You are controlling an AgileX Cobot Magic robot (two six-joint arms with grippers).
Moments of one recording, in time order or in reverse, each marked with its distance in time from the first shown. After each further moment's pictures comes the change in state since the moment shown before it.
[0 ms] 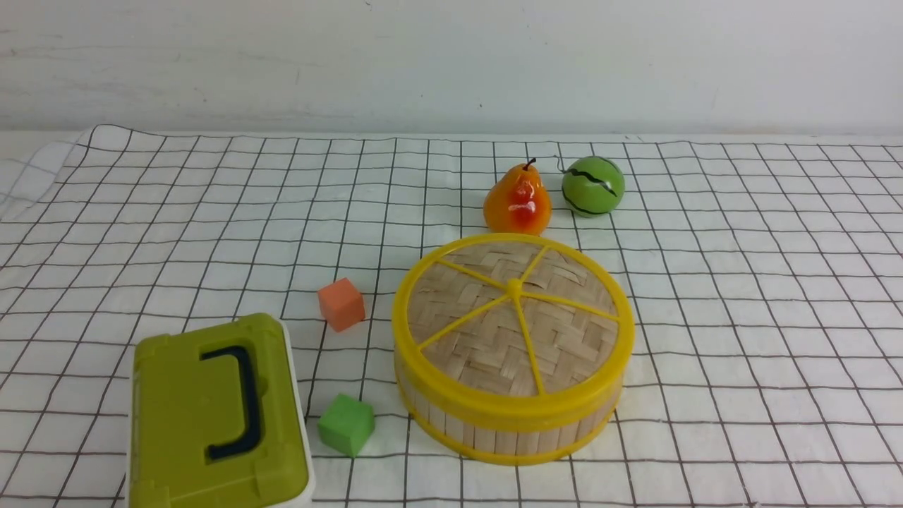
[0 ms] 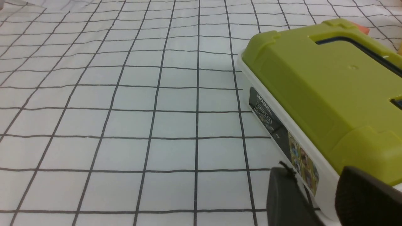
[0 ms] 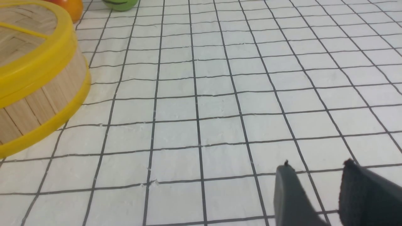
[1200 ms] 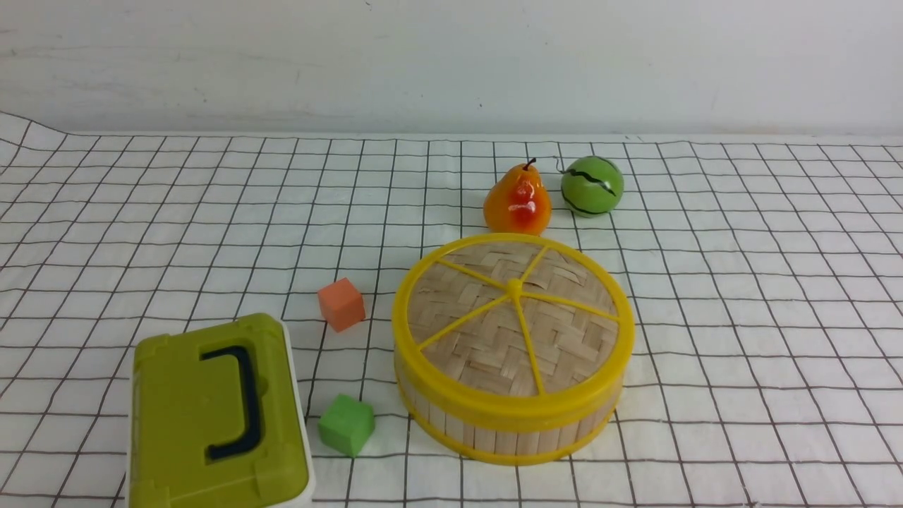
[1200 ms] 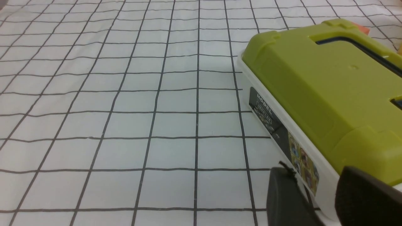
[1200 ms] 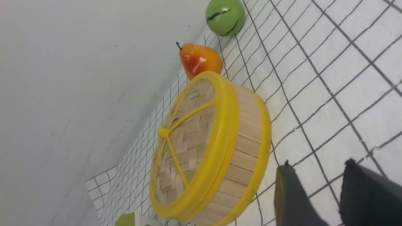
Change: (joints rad) right arm 0.000 0.000 0.007 0.849 0.018 0.148; left arm 0.000 0.000 0.000 0.000 0.000 0.000
